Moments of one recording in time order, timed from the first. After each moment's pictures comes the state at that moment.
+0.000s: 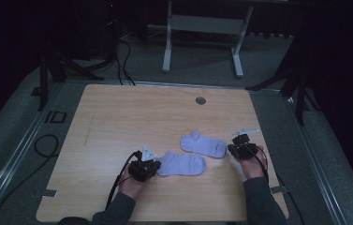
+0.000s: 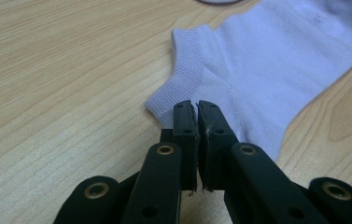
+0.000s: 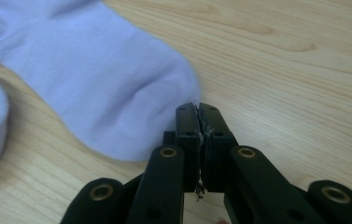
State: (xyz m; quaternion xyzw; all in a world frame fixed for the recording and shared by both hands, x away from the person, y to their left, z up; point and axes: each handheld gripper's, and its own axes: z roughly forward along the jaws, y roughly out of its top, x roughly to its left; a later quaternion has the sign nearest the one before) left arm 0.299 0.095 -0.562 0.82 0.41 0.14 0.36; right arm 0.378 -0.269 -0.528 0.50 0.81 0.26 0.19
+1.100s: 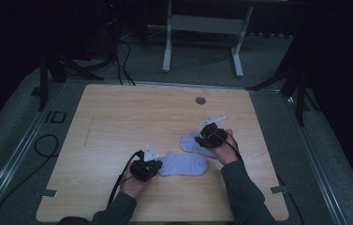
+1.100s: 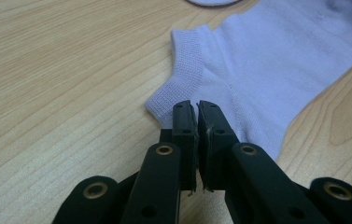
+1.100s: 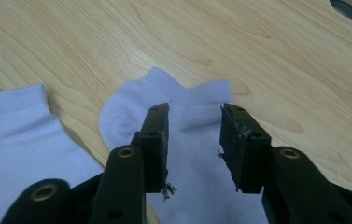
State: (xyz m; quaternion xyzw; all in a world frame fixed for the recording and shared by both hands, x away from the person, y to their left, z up) left arm 0.301 0.089 -0.562 0.83 0.40 0.15 0.36; right arm 0.412 -0.172 -0.512 0.36 0.87 0.30 0.16
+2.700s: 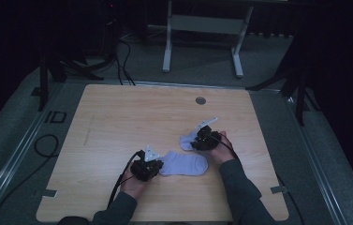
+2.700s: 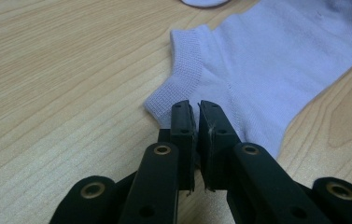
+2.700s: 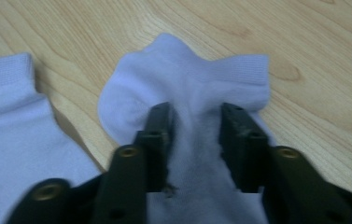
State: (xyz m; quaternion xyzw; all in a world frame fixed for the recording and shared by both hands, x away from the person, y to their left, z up) left arm 0.301 0.087 -0.562 0.83 0.40 0.15 0.36; right arm 0.426 -0.164 -0.544 0.34 0.89 0.28 0.11
